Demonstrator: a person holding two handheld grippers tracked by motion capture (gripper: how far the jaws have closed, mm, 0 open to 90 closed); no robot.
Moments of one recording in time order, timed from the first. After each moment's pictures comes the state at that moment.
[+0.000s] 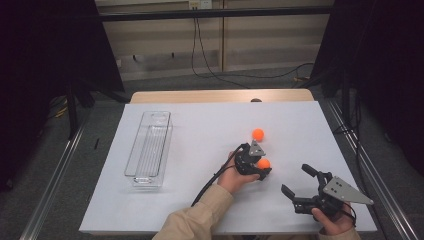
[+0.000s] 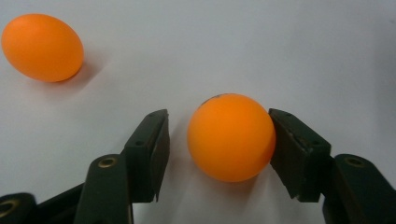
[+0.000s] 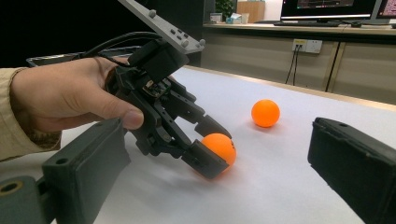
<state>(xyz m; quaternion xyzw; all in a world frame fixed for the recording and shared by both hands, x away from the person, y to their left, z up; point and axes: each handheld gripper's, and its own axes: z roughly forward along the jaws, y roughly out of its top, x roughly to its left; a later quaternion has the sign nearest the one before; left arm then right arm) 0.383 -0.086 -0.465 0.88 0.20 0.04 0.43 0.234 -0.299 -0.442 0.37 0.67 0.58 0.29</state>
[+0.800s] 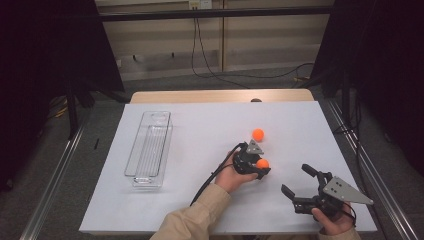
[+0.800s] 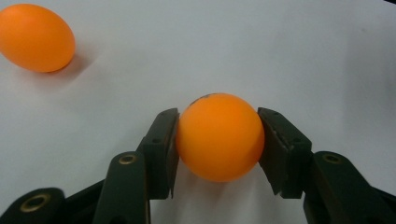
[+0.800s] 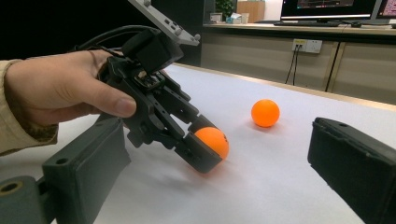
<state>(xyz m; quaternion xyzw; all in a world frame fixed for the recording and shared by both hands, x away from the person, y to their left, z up) 0.383 -0.078 -0.456 0.88 0.21 0.01 0.43 0.234 -0.299 -0.442 0.37 0.67 0.58 0.29</state>
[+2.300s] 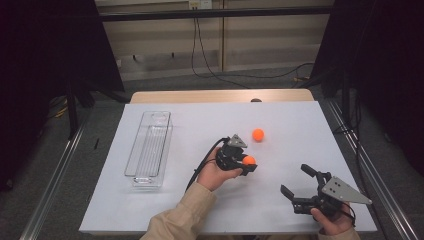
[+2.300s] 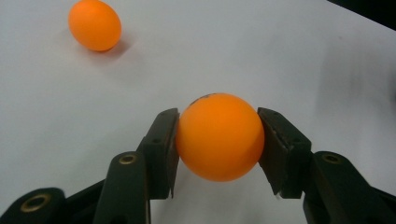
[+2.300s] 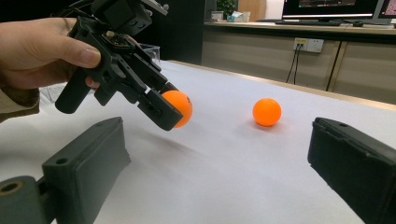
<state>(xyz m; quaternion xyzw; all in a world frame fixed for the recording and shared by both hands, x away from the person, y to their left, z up) 0.386 -0.032 -0.427 0.88 0.24 -0.01 0.42 0.235 -0.297 -0.443 0.37 0.67 0.58 0.29</state>
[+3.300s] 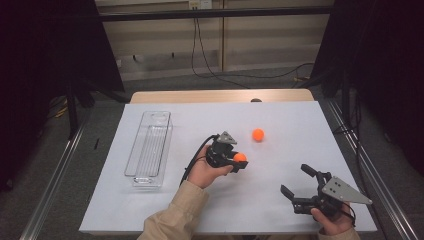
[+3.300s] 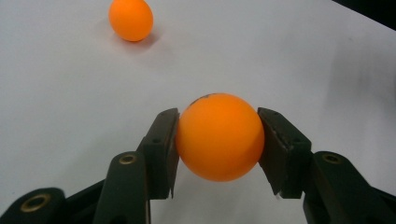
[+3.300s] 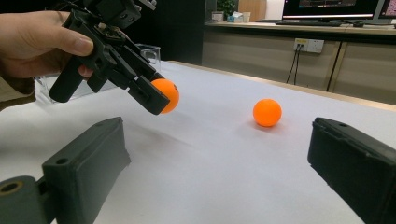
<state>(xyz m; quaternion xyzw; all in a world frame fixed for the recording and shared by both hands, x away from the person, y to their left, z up) 0.393 -0.007 -0.420 0.87 0.25 -0.01 0.42 0.235 -0.297 -0.442 0.37 0.67 0.58 0.29</state>
